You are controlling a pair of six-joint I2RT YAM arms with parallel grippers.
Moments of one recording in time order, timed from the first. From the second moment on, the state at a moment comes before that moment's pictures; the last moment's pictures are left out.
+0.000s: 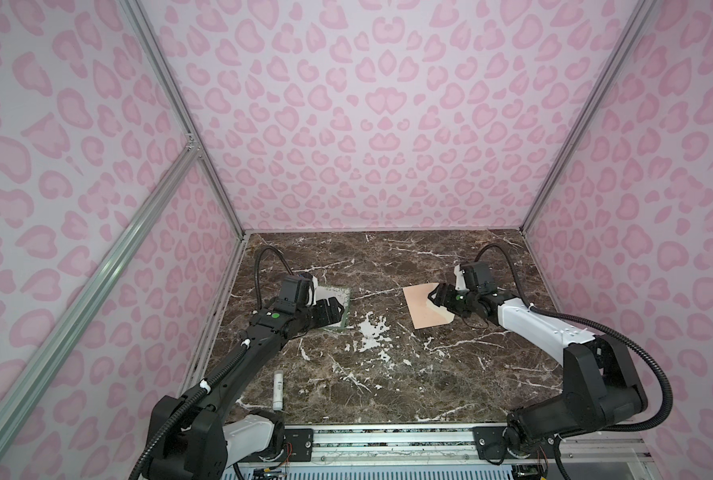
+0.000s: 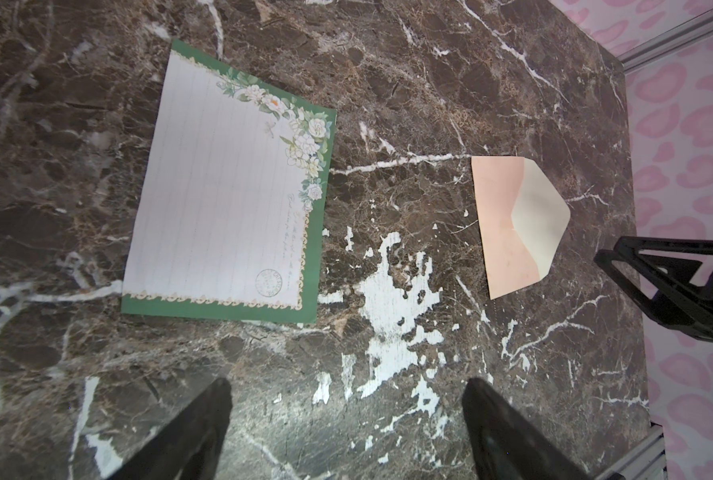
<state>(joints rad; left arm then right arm) -0.31 1.20 0.80 -0.47 0.24 -0.53 0.34 1.50 0.91 -0.28 -0.24 0.69</state>
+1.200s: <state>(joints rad) -0.24 1.01 0.79 -0.53 0.31 -0.51 0.88 2.04 1.09 0.37 -0.08 1.27</state>
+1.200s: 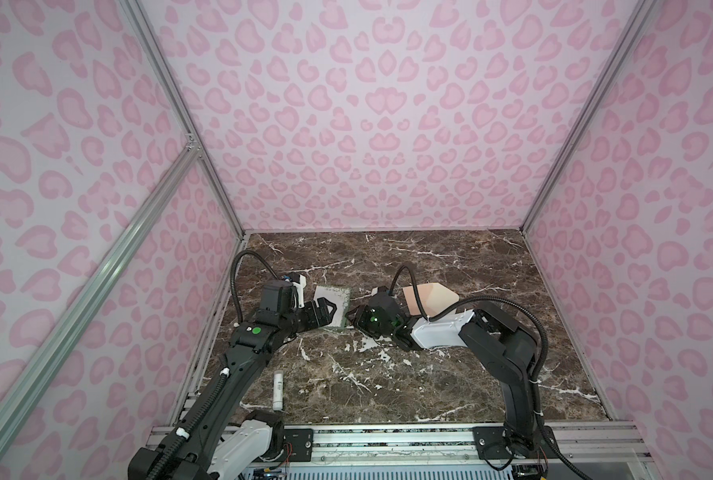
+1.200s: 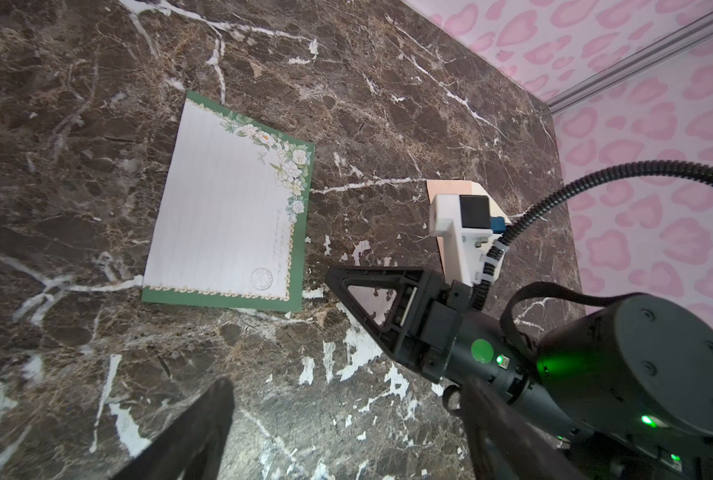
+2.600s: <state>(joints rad) -0.21 0.99 0.83 -0.59 0.32 -0.47 0.87 2.06 1.15 0.37 -0.10 1.27</state>
